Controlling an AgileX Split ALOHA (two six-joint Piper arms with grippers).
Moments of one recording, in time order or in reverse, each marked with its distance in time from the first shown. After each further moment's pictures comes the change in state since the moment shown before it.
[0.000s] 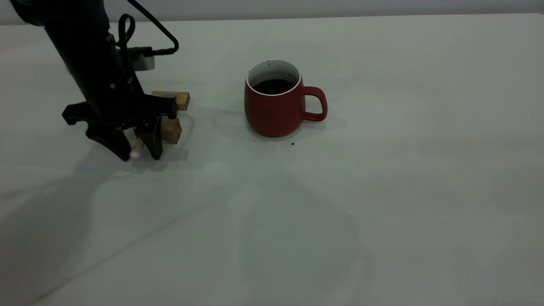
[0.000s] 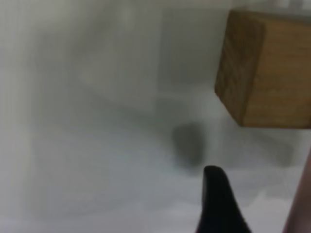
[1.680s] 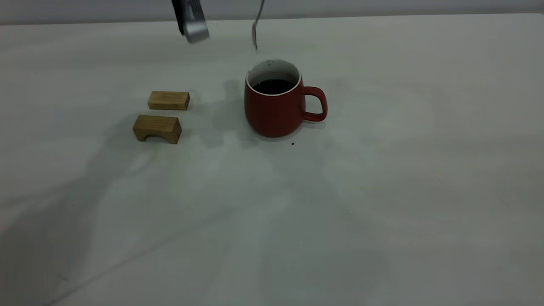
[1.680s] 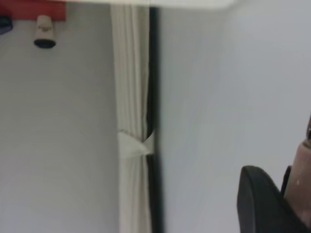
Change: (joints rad) left arm -0.064 -0.100 -0.119 -1.578 0.311 -0.761; right arm 0.000 0.000 0.000 0.001 0.000 0.000
